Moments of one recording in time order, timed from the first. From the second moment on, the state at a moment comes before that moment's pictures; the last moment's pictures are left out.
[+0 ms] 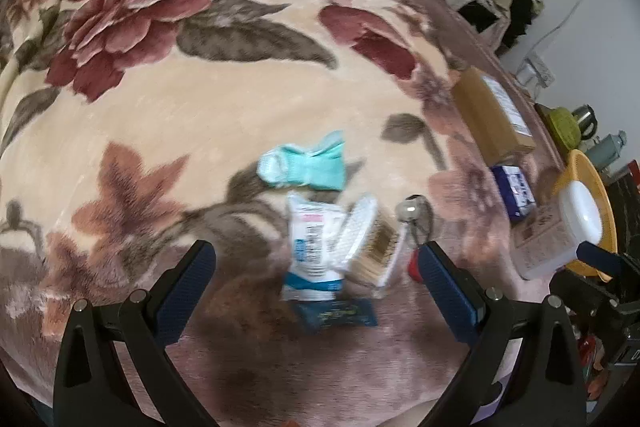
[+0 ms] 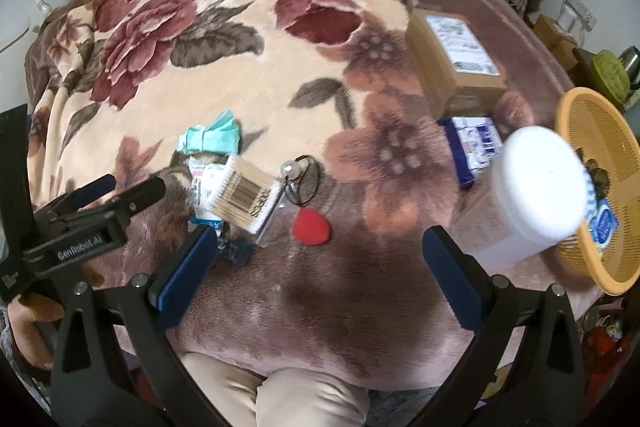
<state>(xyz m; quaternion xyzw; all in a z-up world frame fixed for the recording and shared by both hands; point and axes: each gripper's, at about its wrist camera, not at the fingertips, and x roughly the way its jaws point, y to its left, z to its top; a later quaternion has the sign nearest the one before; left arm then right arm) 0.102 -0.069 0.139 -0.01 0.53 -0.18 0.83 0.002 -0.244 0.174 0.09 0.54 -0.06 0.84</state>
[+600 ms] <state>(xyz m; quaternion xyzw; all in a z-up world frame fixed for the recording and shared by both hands) 0.118 -0.053 0.075 -0.02 0.57 -0.15 0.81 0.015 -0.236 0.119 0.10 0.58 -0.04 0.81</state>
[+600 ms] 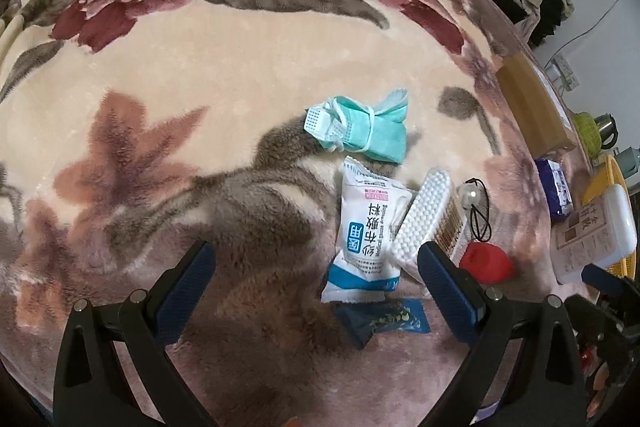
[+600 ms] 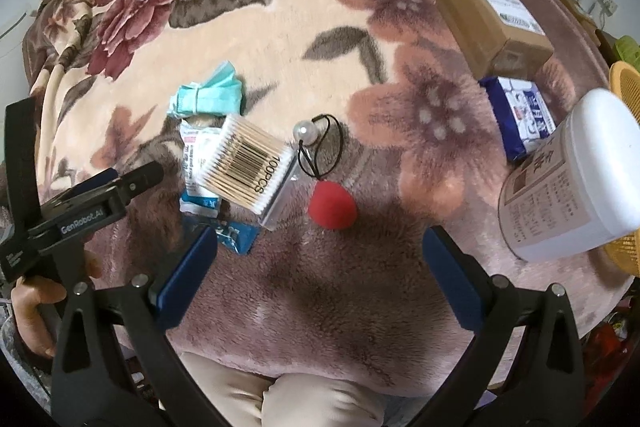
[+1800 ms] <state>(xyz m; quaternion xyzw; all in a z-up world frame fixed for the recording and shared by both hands) 0.125 -0.062 0.044 0.00 0.58 -0.15 0.80 0.037 -0.242 0.056 0.09 0.59 -0.01 0.80</state>
